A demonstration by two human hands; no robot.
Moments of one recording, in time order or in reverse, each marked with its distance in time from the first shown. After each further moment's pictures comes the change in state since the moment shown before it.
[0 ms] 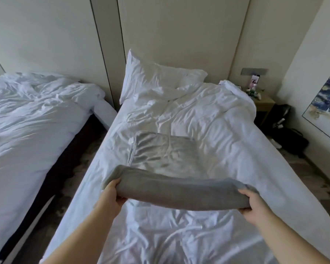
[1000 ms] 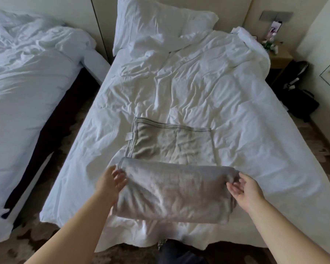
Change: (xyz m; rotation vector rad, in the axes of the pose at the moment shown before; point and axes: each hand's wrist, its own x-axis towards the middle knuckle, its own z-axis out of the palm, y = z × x) left_hand 0.012 -0.078 -0.037 0.044 0.118 -0.115; right_hand 0.040 0.073 -0.037 0.039 0.179 0.150
